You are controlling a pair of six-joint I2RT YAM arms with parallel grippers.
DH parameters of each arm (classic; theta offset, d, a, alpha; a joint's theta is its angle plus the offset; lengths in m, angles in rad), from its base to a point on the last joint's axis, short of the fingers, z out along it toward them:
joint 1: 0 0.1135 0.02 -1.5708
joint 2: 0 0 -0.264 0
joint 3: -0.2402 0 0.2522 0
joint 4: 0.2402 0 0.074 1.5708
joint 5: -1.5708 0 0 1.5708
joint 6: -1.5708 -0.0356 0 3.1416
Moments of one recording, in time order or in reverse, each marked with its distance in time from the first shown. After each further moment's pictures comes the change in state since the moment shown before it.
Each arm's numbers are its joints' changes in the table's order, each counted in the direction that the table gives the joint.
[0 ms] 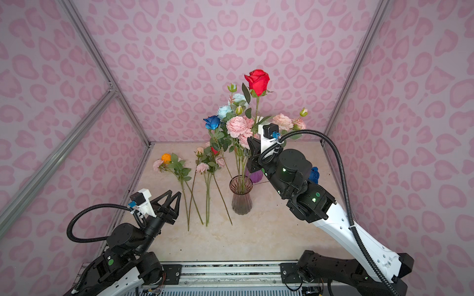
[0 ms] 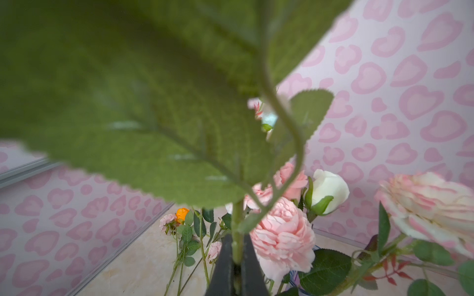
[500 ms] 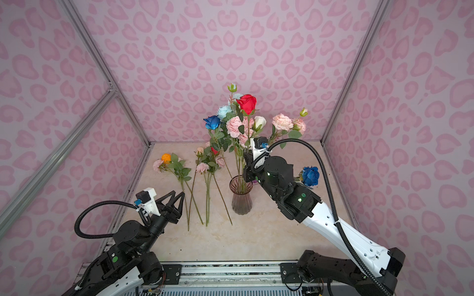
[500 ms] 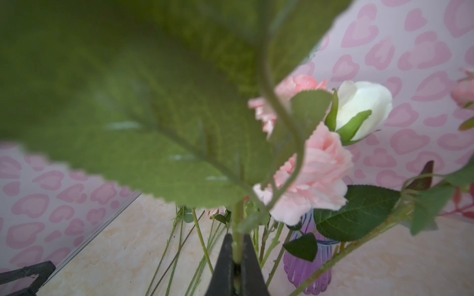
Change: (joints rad) left arm 0.000 0.048 0.013 -0.002 -0.002 0.027; right arm -0.023 0.006 0.180 0.002 0.030 -0.092
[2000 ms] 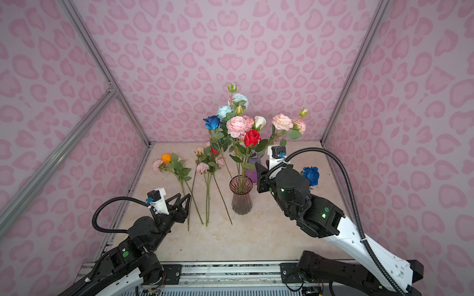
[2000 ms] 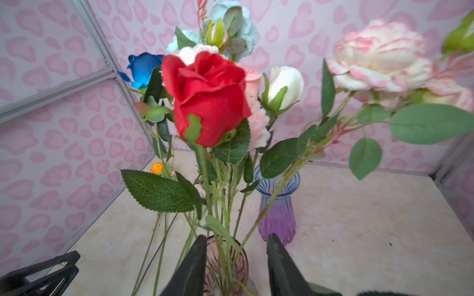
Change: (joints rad) left arm 0.000 0.109 0.055 -0.022 0.053 0.055; right arm 0.122 -0.167 -0.066 0.308 -0.306 -0.115
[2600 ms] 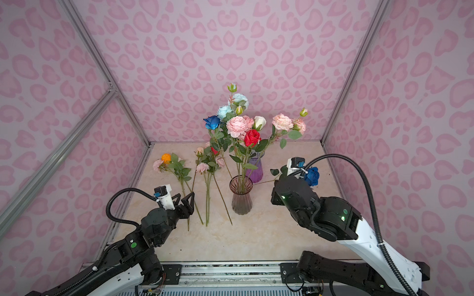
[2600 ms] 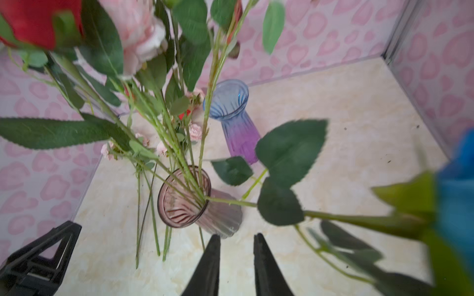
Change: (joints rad) left arm 0.001 0.149 -0.061 0.071 0.078 0.094; right arm 0.074 0.038 -0.118 0.587 0.000 -0.529
